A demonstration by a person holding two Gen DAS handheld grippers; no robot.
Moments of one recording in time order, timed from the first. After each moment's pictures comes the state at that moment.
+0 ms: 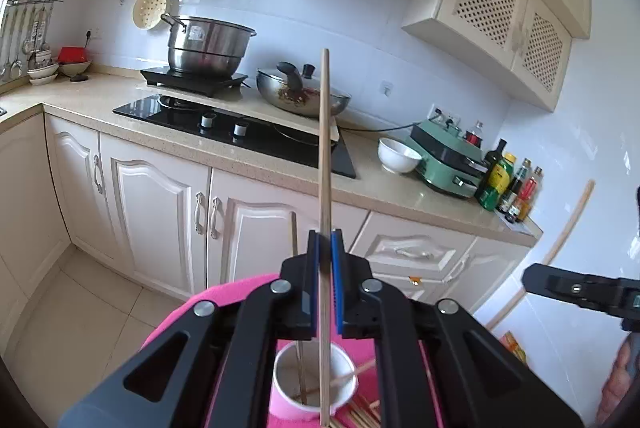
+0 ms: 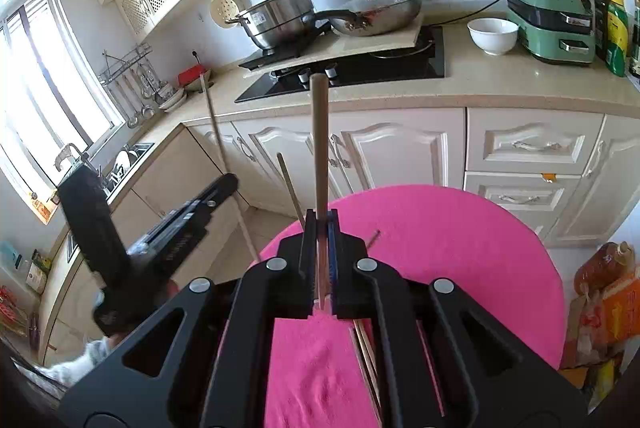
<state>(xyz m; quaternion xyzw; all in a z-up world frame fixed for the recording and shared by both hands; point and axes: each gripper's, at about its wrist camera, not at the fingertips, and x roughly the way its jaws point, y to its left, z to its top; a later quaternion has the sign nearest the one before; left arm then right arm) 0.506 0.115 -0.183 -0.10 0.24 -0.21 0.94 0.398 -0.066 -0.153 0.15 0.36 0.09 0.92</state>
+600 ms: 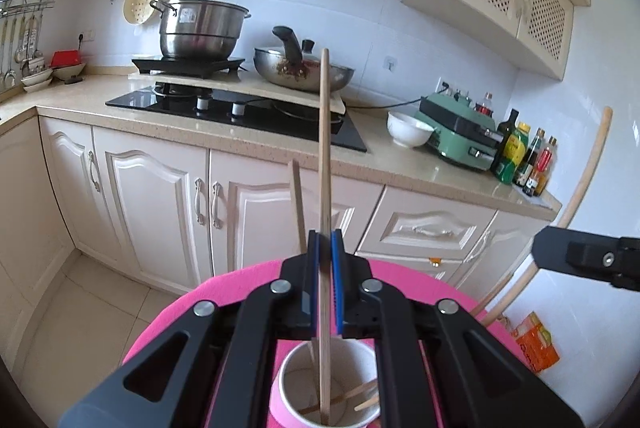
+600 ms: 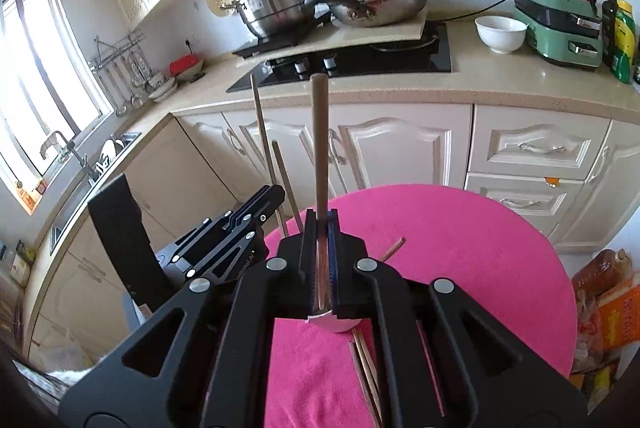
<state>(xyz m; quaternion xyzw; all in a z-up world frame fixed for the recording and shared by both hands) 0.525 0.096 -0.242 -0.06 0.26 -0.21 0.94 0.421 -0.040 -0.190 0.12 0.37 0.08 0.92</state>
